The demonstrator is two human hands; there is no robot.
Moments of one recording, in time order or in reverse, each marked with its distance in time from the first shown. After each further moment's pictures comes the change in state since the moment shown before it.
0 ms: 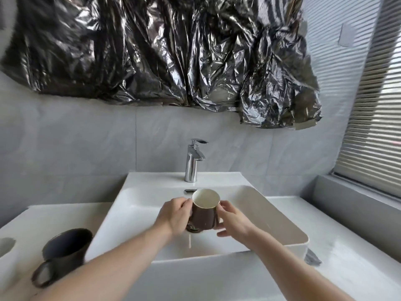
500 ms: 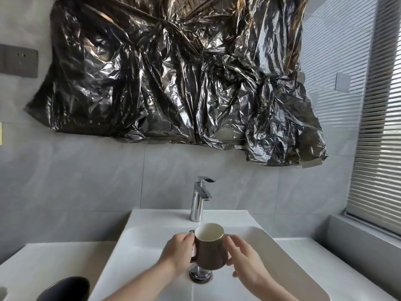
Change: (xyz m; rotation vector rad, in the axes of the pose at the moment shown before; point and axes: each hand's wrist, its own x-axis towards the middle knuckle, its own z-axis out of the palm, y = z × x) left_hand 0.026 0.005 -0.007 -0.173 -0.001 -0.104; right_hand 0.006 -0.009 -0.007 -0.002 0.206 -0.188
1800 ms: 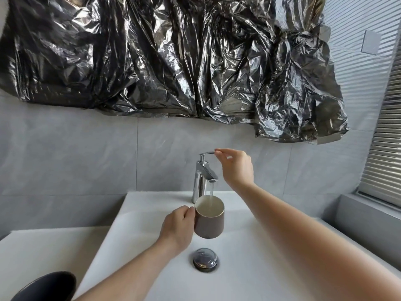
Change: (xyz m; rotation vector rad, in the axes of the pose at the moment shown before) left_hand 0.071 -0.039 0.007 -0.002 0.080 0.123; right_hand 0.168 -0.084 0.015 -0.262 0.441 -0.343
